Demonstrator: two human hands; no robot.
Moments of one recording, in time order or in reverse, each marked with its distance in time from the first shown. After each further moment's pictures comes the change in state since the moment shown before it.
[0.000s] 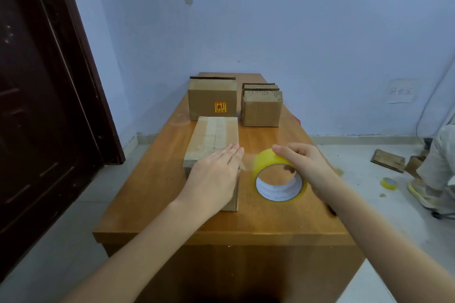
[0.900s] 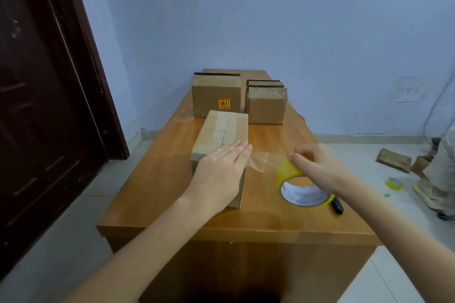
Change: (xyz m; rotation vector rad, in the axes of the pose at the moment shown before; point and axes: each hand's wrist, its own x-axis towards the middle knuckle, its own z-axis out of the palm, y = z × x) left_hand 0.000 0.007 -0.013 -0.076 -0.087 -0.012; right_hand -0.001 0.010 -0.021 -0.587 -0.041 -0.161
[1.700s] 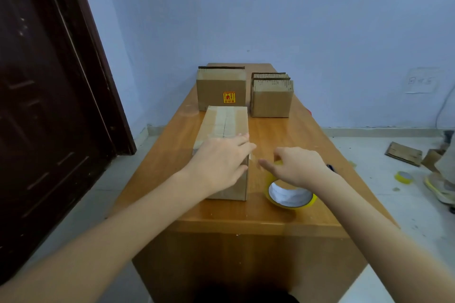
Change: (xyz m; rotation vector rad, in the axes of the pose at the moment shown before) left_hand 0.014 -0.009 -0.024 0.116 -0.229 0.096; right_hand 0.022 -0.021 0.046 -0.586 -0.225 0.088
